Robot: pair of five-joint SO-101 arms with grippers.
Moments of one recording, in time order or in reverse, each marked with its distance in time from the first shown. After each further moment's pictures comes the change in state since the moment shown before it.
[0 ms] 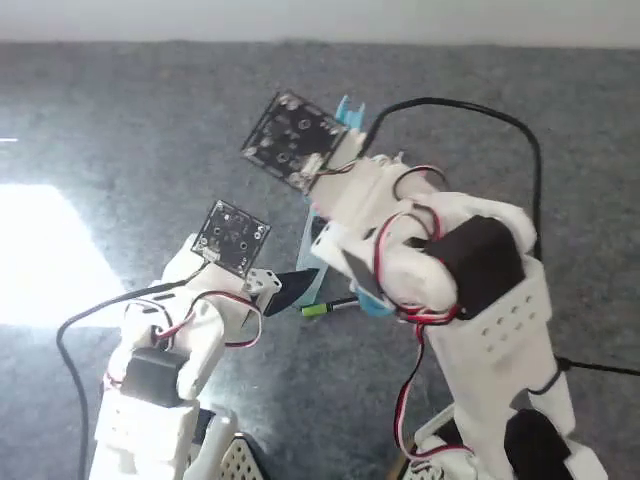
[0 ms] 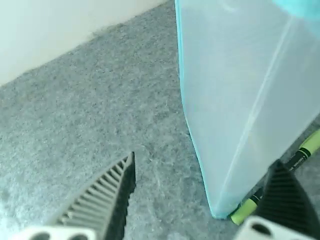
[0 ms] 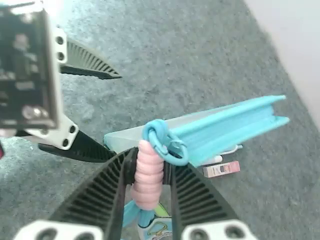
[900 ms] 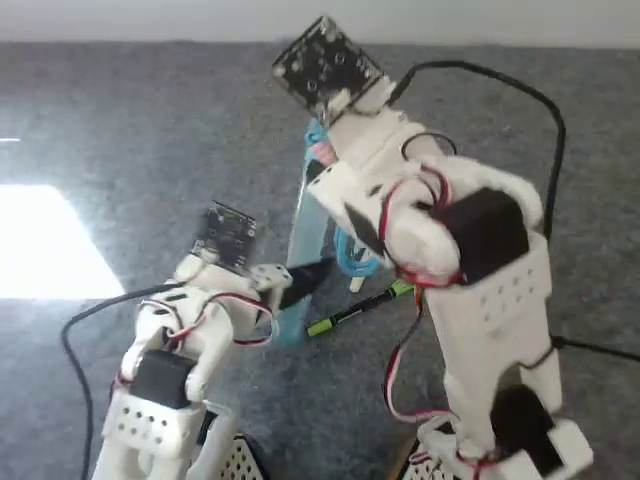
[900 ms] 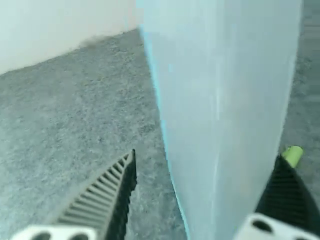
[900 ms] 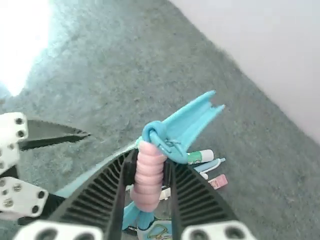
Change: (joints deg) left arm 1.6 -0.9 2.5 -5.5 10.6; right arm 7.4 8.5 -12.2 -4.5 -9.1
